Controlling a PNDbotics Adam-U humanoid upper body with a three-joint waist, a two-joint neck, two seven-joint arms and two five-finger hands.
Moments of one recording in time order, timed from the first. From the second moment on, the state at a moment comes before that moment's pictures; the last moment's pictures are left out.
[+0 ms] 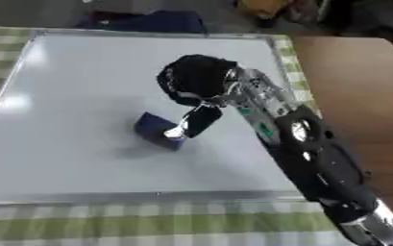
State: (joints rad) left arm -0.29 0.34 0.11 -1.98 0.48 -0.30 0.15; right arm -0.60 -0.47 0.24 -1.62 1.16 -0.50 0.45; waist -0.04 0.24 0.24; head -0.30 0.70
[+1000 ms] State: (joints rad) left arm -0.31 0.33 0.11 -1.98 0.48 -0.29 0.15; right arm -0.60 -0.42 0.25 -1.54 1.23 -0.53 0.46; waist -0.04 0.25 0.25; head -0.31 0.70
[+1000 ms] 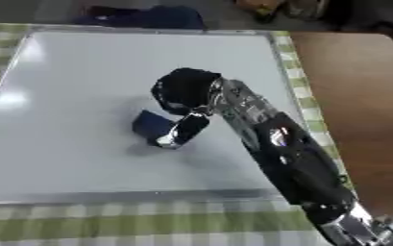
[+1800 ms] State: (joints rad) left arm -0.32 0.33 0.11 -1.98 0.48 -0.30 0.15; right arm -0.60 -0.42 0.25 -1.50 1.22 -0.55 0.51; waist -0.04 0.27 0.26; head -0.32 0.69
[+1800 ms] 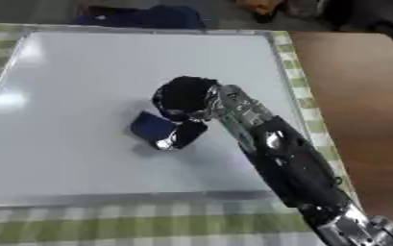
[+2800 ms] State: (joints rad) left arm -0.32 0.33 0.11 -1.98 0.48 -0.30 0.15; right arm -0.62 -0.42 0.25 -1.48 1.19 -0.55 0.53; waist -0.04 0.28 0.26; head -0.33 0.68
